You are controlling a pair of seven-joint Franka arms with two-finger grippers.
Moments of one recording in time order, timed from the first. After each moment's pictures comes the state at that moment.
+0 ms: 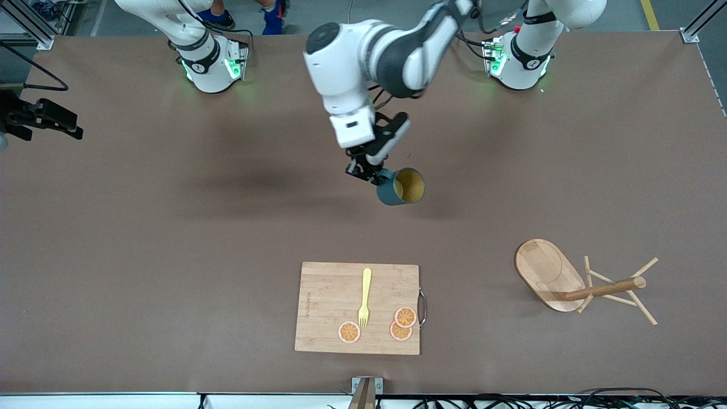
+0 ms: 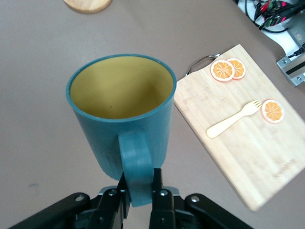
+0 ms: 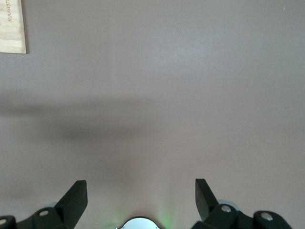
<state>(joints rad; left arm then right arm) -1.19 0.49 0.42 -1.42 0.10 1.93 -1.82 0.03 -0.05 -0.09 -1.58 -0.02 1.44 -0.08</state>
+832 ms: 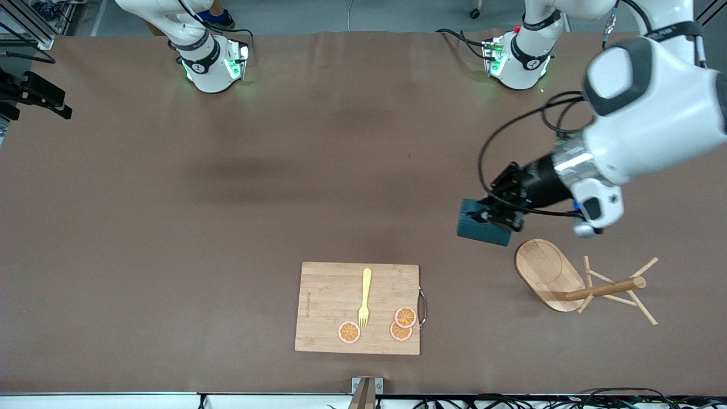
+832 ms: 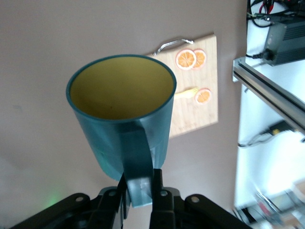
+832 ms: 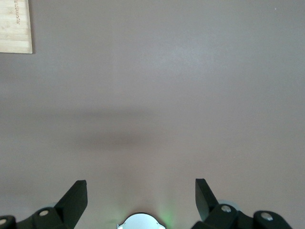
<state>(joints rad) -0.58 0.32 0.42 -1.44 -0.77 1.85 -1.26 0.01 -0.12 -0.08 -1.61 -0.02 1.42 -0.08</state>
